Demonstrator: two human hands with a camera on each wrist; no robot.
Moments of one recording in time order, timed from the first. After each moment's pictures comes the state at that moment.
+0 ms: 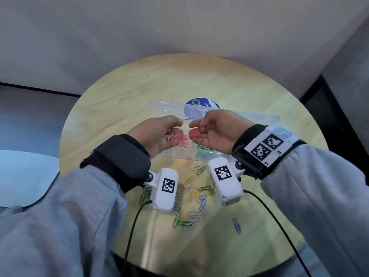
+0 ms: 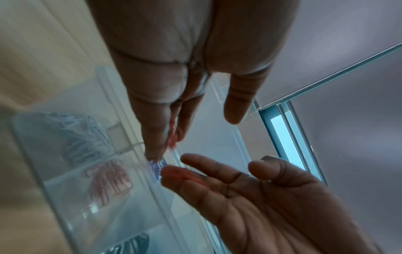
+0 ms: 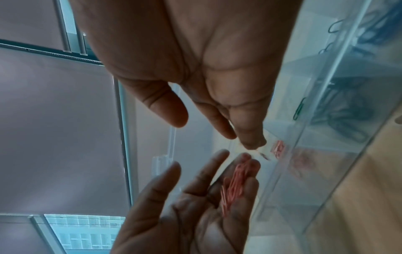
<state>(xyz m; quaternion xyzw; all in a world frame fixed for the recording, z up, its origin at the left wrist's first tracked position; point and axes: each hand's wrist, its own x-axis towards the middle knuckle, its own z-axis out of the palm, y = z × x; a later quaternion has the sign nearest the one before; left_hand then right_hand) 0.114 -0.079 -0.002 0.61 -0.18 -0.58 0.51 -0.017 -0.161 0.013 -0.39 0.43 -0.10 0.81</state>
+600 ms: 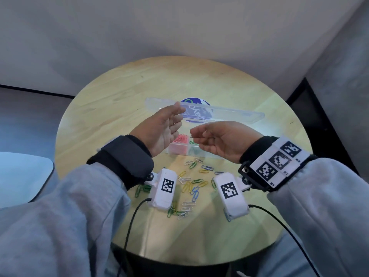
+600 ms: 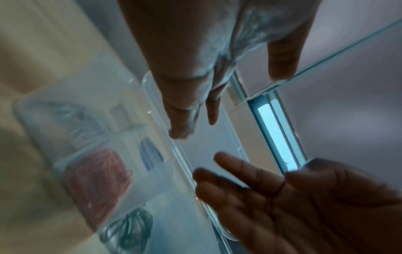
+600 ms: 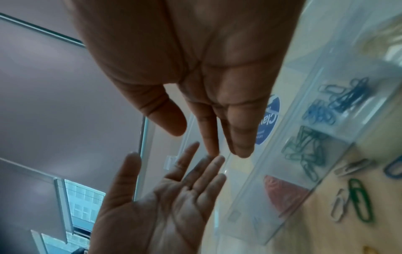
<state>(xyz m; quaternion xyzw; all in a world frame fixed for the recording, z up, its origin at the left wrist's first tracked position) 0.093 -0.067 0.010 0.53 -0.26 -0.61 0.54 -0.058 -0.132 0.019 -0.49 0.44 -0.12 0.74</state>
